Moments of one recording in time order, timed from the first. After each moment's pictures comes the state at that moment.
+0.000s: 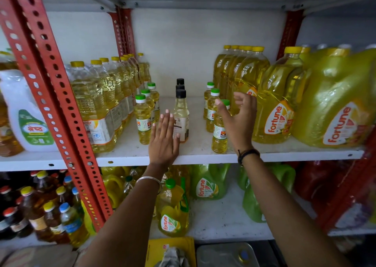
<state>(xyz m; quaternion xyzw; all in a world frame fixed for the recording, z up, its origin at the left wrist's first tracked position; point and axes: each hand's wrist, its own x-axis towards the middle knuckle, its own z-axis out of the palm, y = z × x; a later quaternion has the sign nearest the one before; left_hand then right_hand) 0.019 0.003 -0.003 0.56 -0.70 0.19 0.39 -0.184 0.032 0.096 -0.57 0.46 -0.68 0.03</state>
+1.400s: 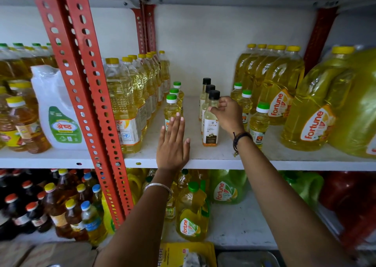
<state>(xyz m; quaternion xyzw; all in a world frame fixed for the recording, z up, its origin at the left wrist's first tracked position) 0.078 0.006 -0.011 0.56 -0.70 0.20 0.39 -0.087 -0.031 0.103 -0.63 0.51 -0.55 0.19</state>
